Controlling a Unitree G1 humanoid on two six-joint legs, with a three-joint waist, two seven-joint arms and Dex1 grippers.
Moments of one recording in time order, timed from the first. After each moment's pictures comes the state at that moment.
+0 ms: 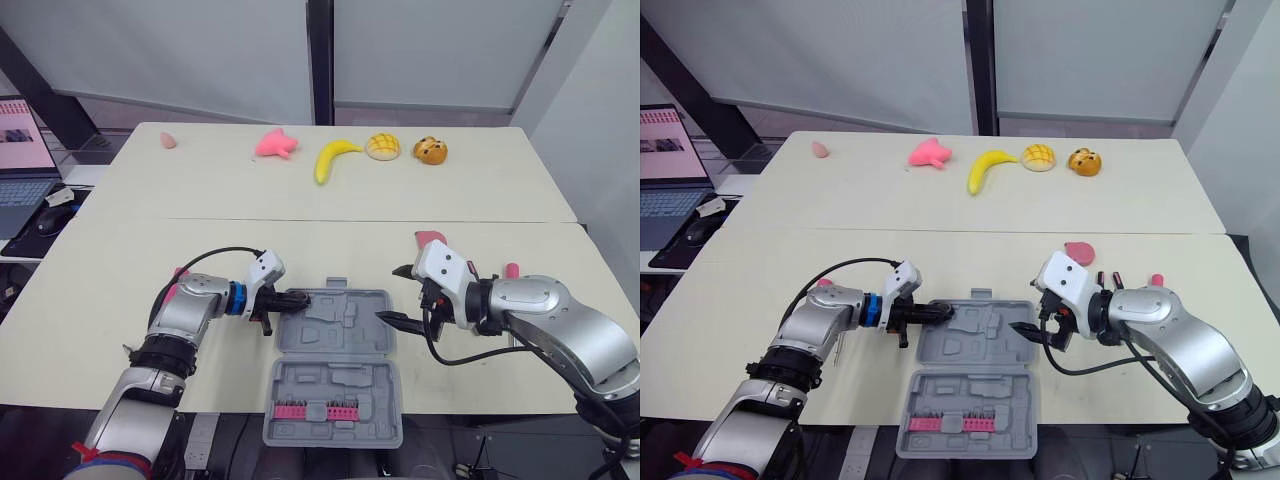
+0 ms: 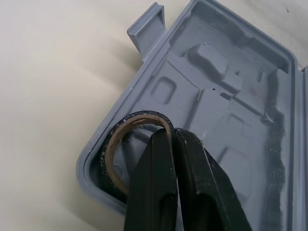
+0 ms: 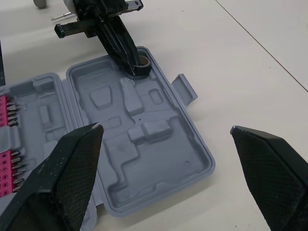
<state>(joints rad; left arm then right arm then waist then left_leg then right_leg) -0.57 0.53 -0.17 0.52 -0.14 0.33 -1.25 -0.38 -0.74 0.22 -0.59 0.41 0.91 0.71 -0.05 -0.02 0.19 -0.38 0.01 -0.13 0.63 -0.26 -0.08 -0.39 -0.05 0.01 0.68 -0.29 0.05</state>
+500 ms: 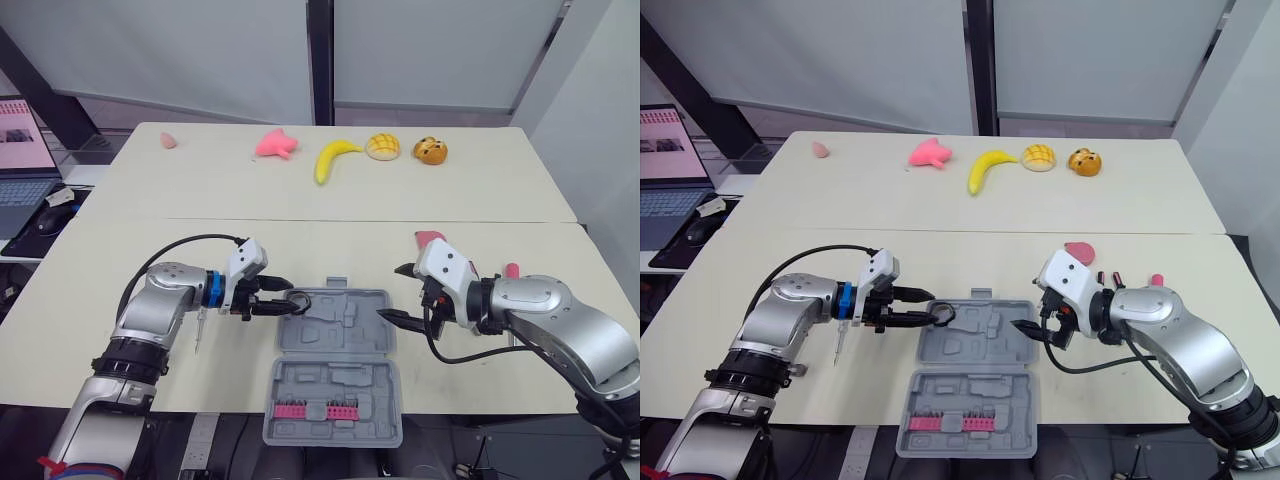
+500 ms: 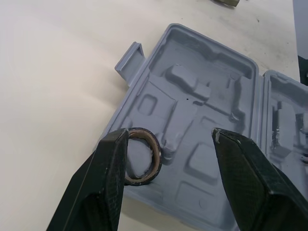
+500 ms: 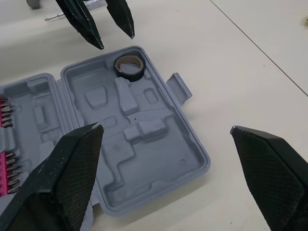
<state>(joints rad) -0.51 0.65 -0.13 0.31 -0.22 0.35 -1.32 -0.38 -0.74 0.21 -0.59 0.42 0.92 0.70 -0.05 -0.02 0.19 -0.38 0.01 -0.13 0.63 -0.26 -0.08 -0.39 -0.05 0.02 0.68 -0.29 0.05</state>
